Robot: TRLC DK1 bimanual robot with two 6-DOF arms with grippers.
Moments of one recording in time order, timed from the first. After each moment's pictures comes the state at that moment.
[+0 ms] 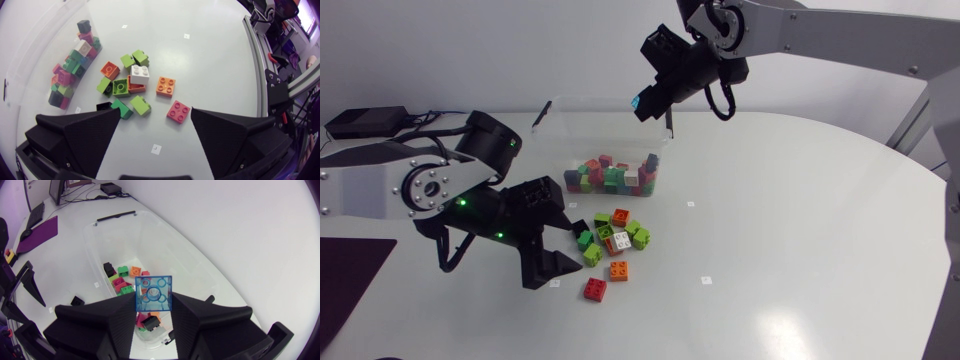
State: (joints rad) left arm -0.39 1.47 0.86 -0.51 0.41 0.79; right arm 0.44 2.08 1.92 -0.58 -0.18 -0.42
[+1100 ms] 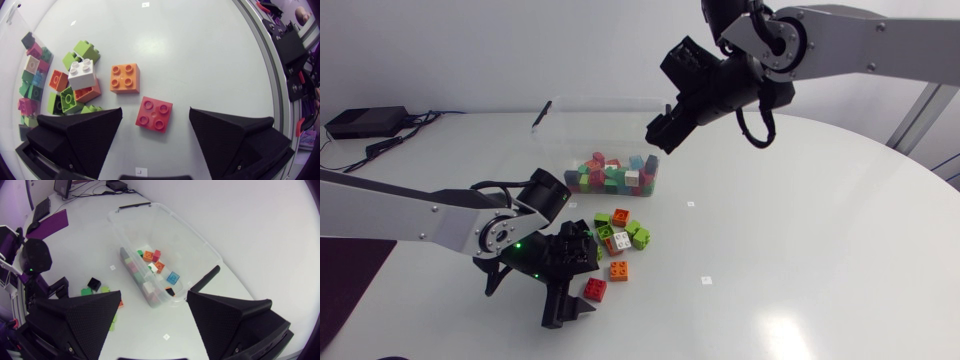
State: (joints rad) left arm -0.52 1.71 0.78 -0.32 0.38 1.01; right arm 0.49 1.75 1.49 -0.51 -0.15 -0.40
